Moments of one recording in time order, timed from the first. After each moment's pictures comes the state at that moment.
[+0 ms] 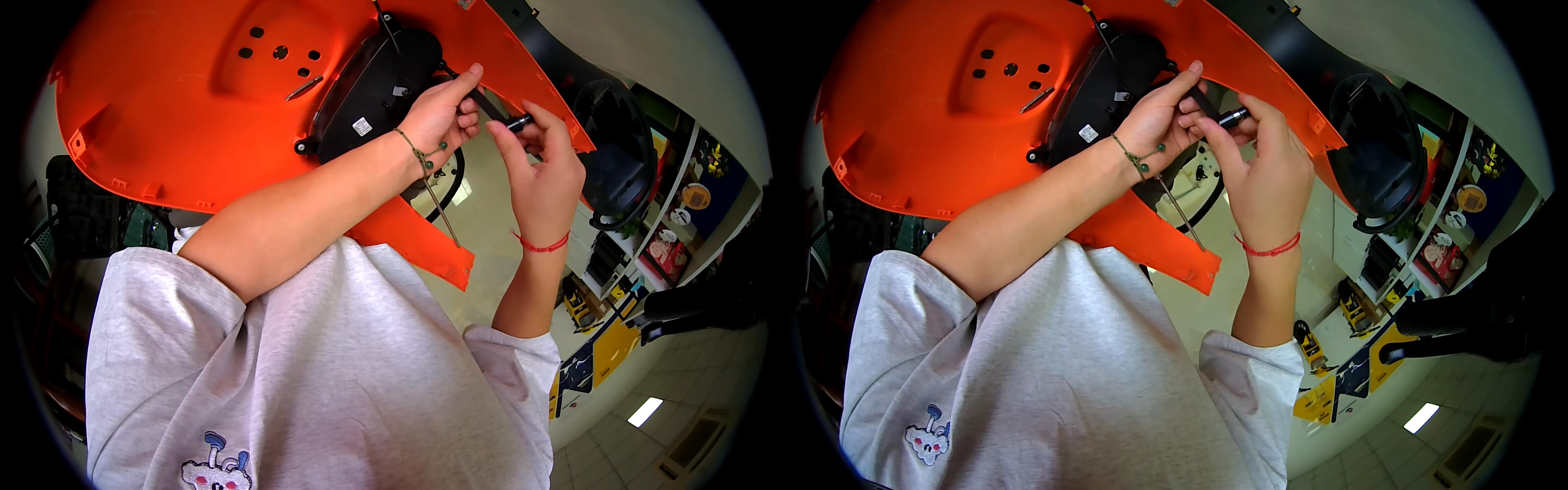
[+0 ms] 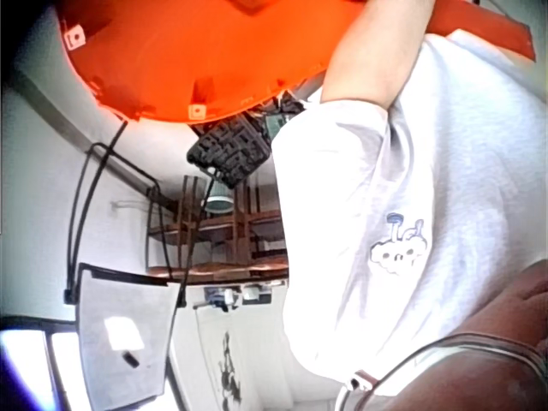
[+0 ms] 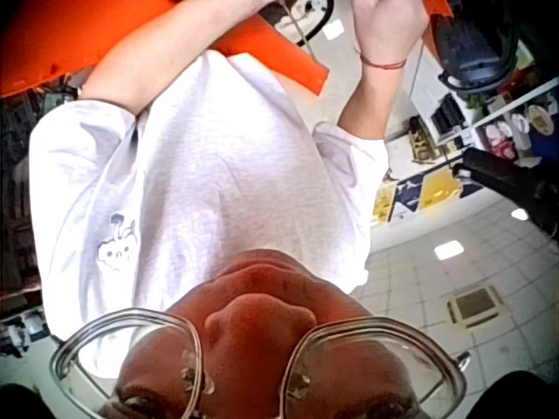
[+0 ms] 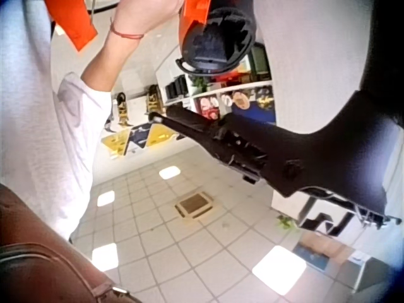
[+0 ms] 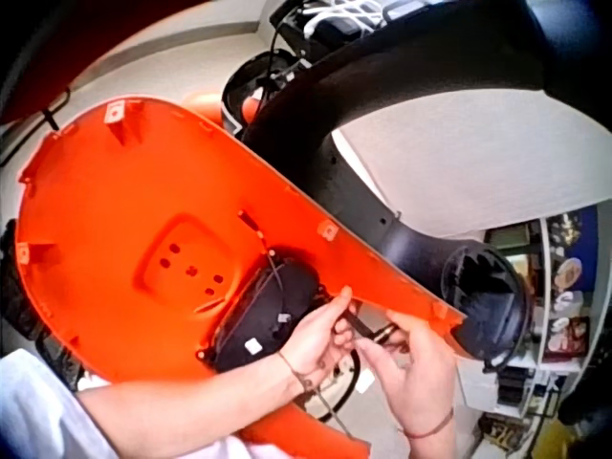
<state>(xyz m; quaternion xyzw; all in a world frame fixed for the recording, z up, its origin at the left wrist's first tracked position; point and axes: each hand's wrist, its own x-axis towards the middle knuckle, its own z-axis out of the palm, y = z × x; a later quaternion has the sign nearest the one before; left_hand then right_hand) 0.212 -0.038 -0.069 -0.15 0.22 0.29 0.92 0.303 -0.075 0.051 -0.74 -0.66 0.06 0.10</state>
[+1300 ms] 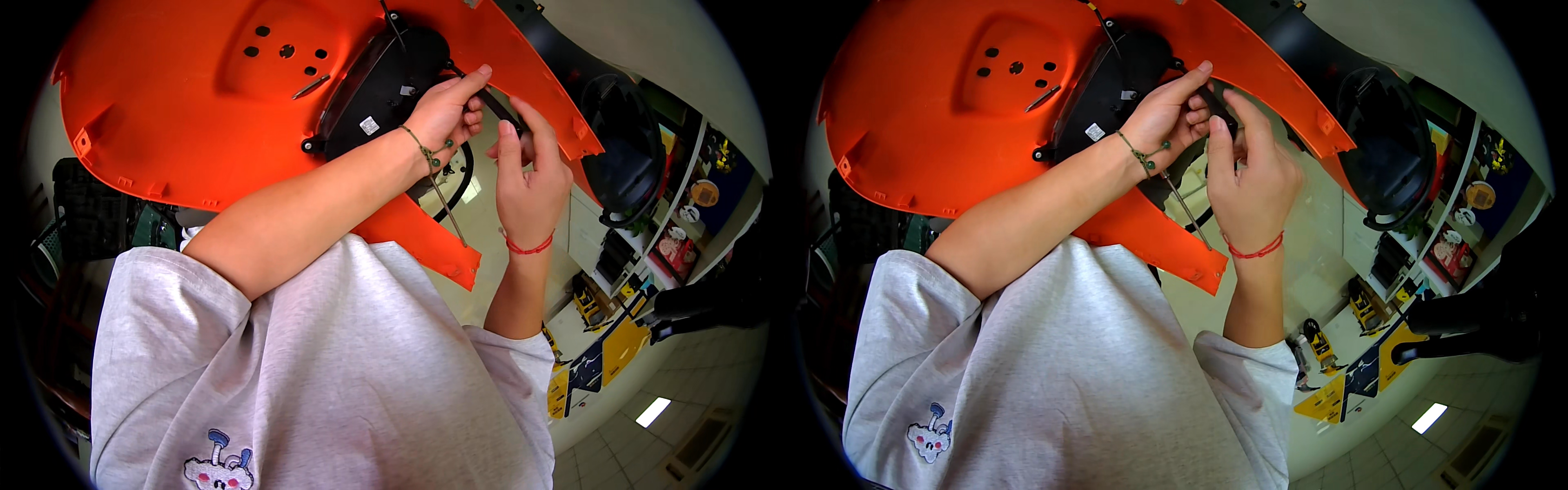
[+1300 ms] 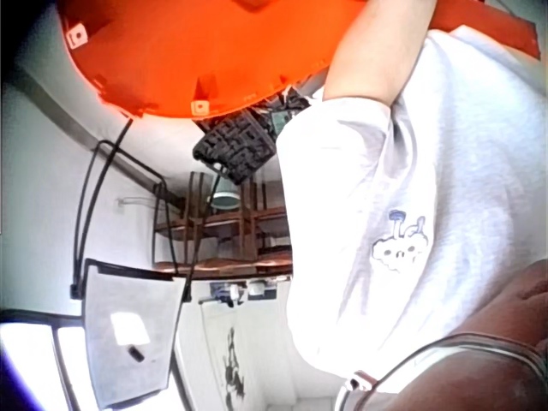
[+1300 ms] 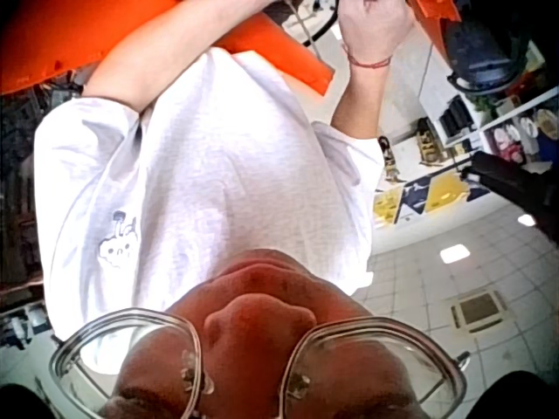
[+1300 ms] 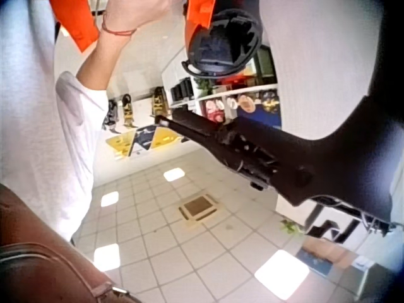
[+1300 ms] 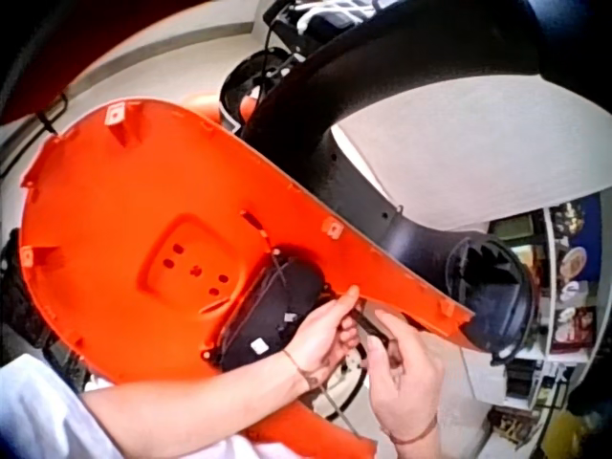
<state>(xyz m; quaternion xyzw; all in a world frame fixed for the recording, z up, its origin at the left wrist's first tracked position) 0.214 -0.040 -0.076 -0.11 0.24 0.27 0.92 0.284 -0.094 0.040 -0.78 -0.57 0.16 0.19</state>
